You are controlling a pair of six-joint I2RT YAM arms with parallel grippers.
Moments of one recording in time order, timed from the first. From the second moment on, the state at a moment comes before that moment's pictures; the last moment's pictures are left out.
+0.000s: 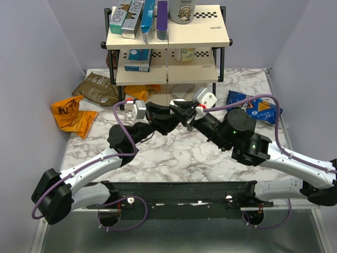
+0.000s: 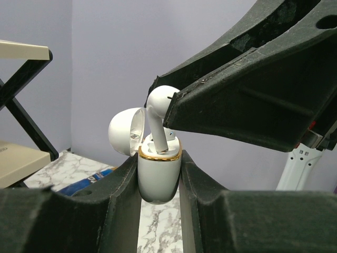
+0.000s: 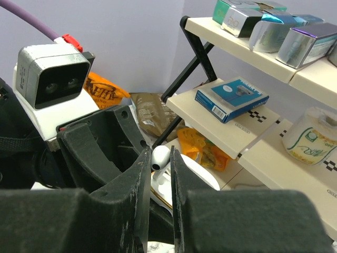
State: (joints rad) left arm -0.77 1.10 0.65 1.06 0.37 -0.44; right arm 1.22 1.13 1.28 0.02 0.33 -0.26
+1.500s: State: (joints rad) left arm -0.77 1.10 0.66 1.03 0.34 -0.45; right arm 1.22 1.13 1.25 0.03 0.39 -0.26
